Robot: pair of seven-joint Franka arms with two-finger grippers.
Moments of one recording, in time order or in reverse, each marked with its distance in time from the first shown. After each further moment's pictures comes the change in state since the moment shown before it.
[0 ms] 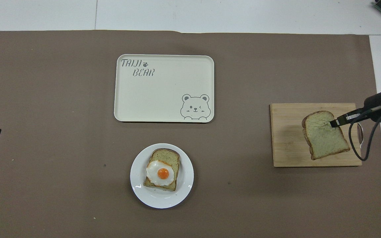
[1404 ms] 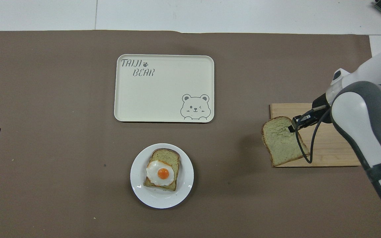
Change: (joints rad) left arm 0.000 -0.001 0.002 -0.001 0.000 0.000 -0.044; right arm 0.320 -0.016 0.017 -0.005 0.002 0.051 0.358
